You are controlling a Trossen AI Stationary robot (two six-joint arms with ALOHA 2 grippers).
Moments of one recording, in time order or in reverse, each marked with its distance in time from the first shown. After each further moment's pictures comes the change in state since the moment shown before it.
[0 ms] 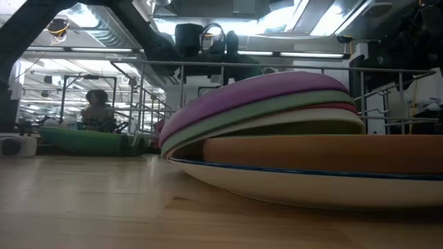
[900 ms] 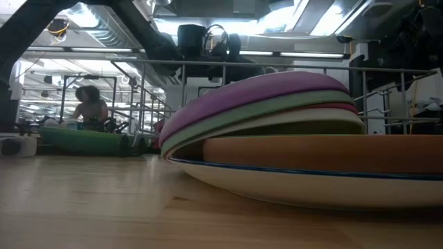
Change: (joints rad) left arm -0.032 0.001 -0.002 -0.029 0.025 0.032; right arm 0.000 0.000 0.000 -0.007 0.000 0.003
